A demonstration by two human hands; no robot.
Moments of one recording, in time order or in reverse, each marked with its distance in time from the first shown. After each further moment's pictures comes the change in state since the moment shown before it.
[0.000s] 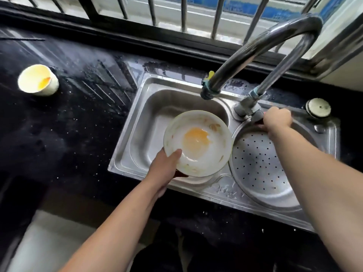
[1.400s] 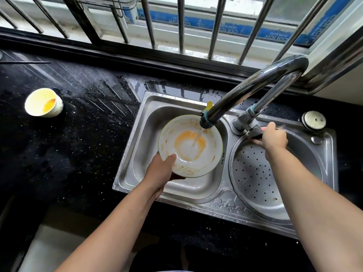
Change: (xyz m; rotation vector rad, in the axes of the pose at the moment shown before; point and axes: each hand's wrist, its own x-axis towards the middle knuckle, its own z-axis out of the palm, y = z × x) left_hand 0.024 0.042 -0.014 -0.141 -0.006 -0.064; right_hand -0.002 0.000 0.002 0.691 0.052 0.327
